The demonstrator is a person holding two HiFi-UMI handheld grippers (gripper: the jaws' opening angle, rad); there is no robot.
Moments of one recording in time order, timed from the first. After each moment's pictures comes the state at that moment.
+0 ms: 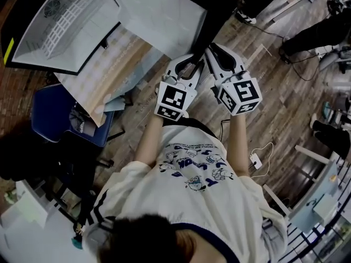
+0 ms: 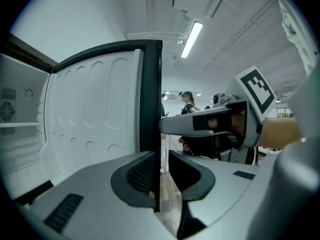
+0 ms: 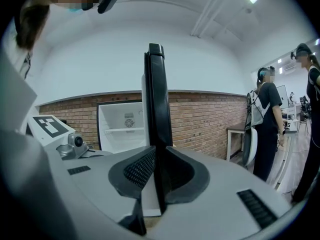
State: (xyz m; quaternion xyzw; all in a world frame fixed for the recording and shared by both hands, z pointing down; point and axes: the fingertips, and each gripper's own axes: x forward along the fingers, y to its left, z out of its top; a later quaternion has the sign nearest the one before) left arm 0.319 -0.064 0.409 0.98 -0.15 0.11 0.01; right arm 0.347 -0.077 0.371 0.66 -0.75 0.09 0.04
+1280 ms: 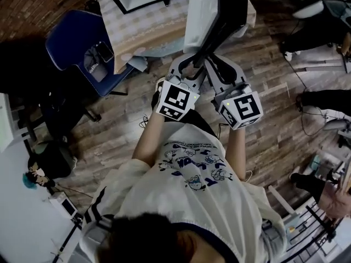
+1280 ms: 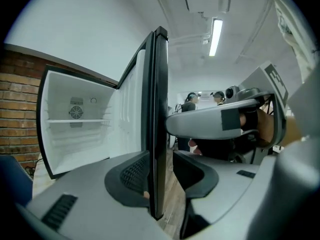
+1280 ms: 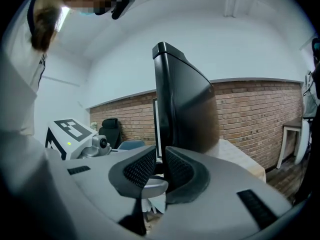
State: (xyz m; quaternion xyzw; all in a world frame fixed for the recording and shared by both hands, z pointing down) left arm 0.132 -0.057 0.418 0.93 -0.36 0.11 0.04; right arm 0.127 -0.047 0.376 0.43 -0.90 0.08 0.07
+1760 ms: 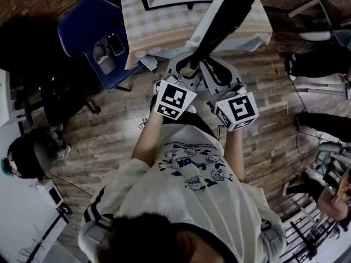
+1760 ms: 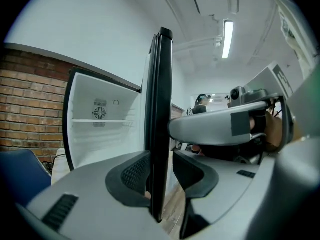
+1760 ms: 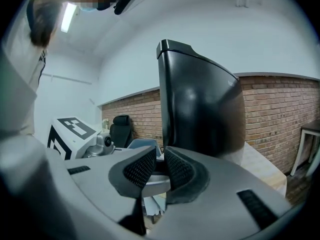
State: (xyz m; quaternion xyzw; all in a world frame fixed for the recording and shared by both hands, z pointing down) left arm 0.052 -0.086 0.415 0.90 -0.42 0.09 0.06; right arm 0.043 -0.067 0.375 0.37 -0.92 0.07 0.10
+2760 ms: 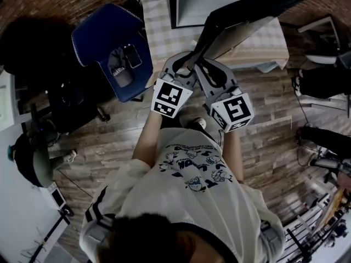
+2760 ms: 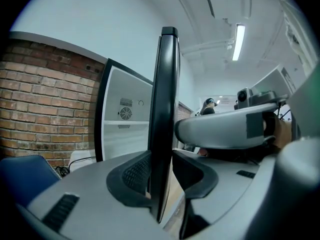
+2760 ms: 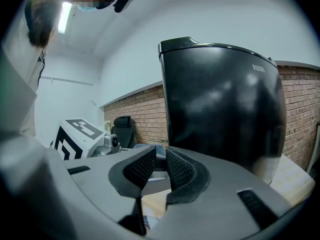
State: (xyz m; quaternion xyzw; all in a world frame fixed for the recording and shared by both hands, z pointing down) left arm -0.099 -0.194 0.419 0.89 -0.45 0.08 0.08; right arm -0.107 -0.163 0.378 0.33 -0.93 0.08 0.10
